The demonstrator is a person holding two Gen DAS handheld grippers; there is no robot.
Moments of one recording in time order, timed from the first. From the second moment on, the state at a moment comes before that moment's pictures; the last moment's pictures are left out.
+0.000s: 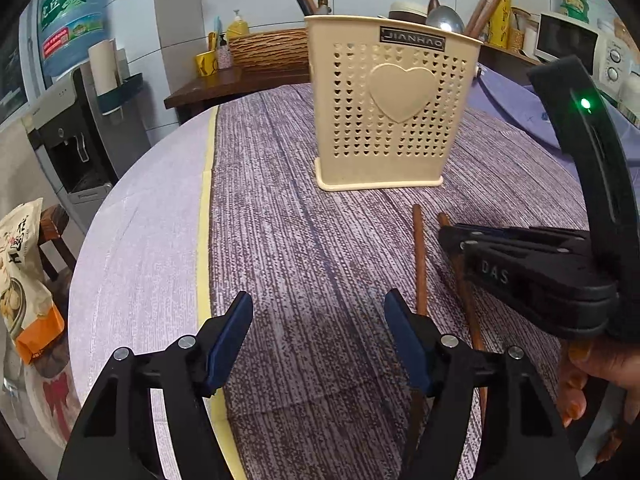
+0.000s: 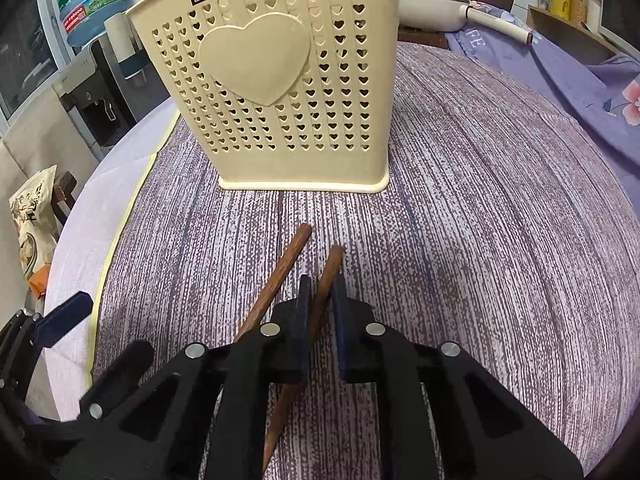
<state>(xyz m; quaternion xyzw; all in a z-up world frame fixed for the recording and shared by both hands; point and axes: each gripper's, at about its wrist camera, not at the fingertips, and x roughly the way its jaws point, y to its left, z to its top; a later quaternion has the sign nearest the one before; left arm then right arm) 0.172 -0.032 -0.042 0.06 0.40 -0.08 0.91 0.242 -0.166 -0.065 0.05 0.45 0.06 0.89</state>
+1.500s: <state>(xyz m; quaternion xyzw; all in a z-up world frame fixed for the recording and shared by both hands) 0.222 -0.079 -0.022 0.01 0.40 -0.13 0.91 0.203 -0.251 -0.013 0.14 0.36 0.13 0.91</state>
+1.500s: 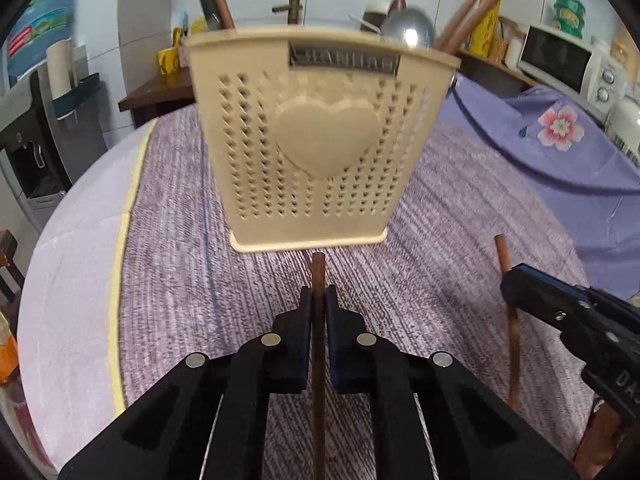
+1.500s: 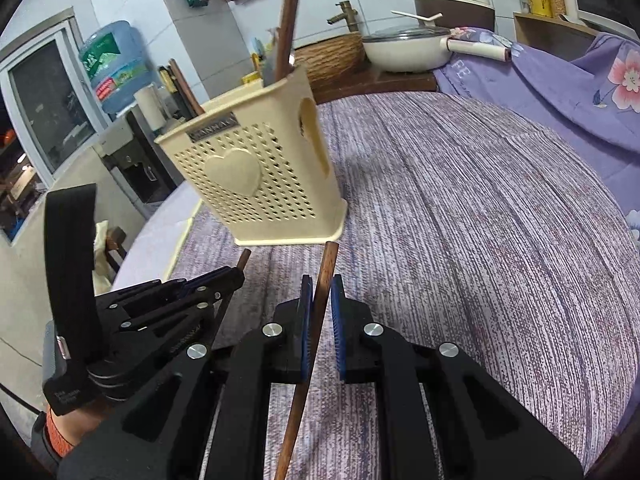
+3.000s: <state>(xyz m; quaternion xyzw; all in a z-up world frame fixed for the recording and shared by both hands) 0.162 -0.037 0.116 -0.03 0.24 -0.15 0.96 0.177 -0.241 0.123 0.08 0.23 0.19 0.95</state>
